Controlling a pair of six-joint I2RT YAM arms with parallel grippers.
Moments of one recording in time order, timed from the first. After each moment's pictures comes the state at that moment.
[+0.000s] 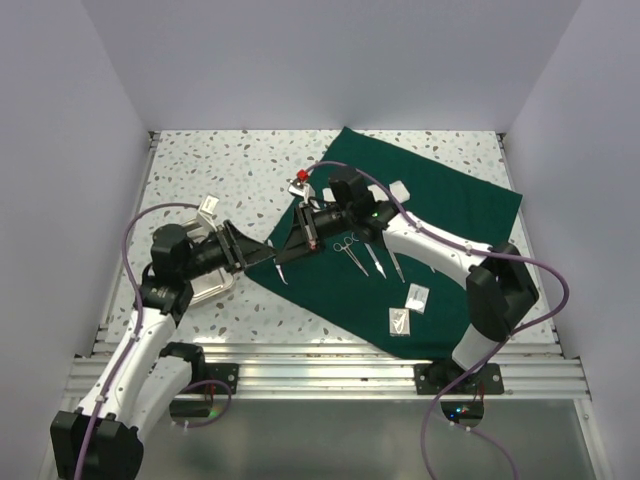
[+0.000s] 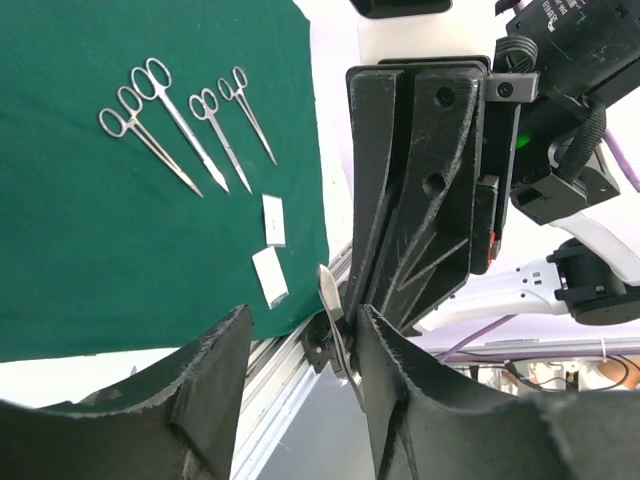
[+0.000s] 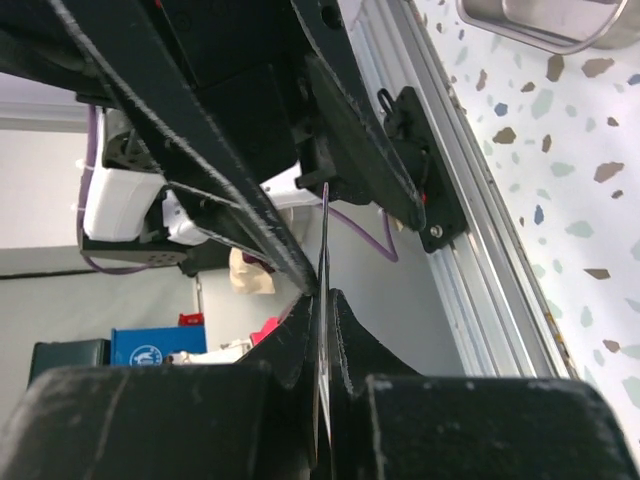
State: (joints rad) left arm -0.15 0.76 0.52 -0.02 0.81 -0.94; right arm 0.75 1.69 1.29 -0.11 -0.97 0.88
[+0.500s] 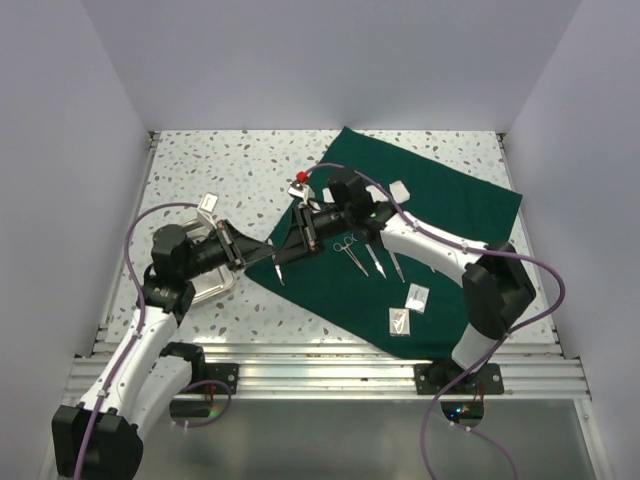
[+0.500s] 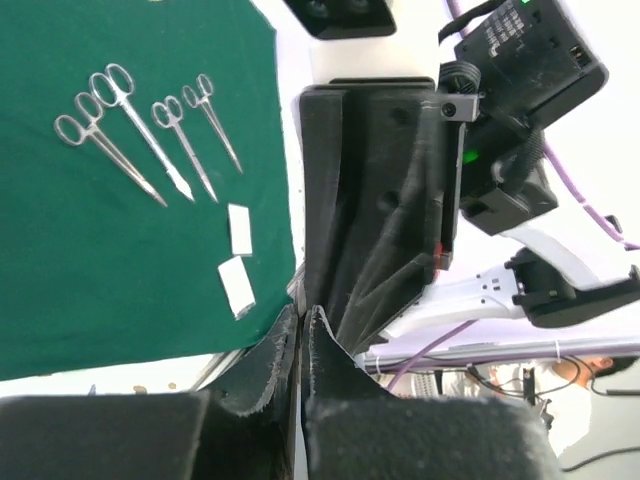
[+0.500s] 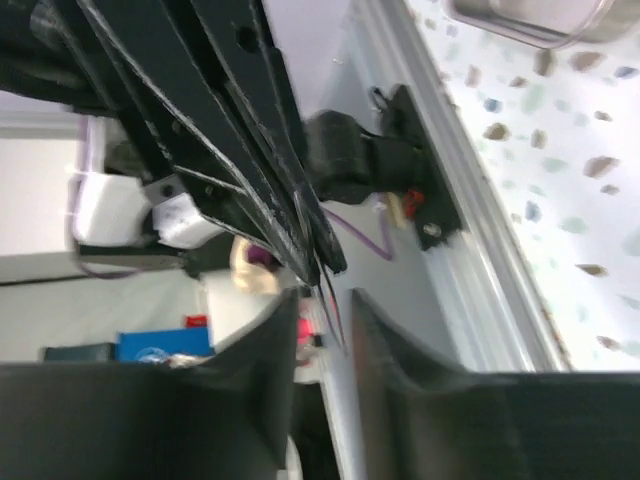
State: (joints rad) left arm -0.15 0.78 0.49 0.13 0.83 -1.06; right arm 0.75 1.70 1.26 -0.03 -0.98 0.92
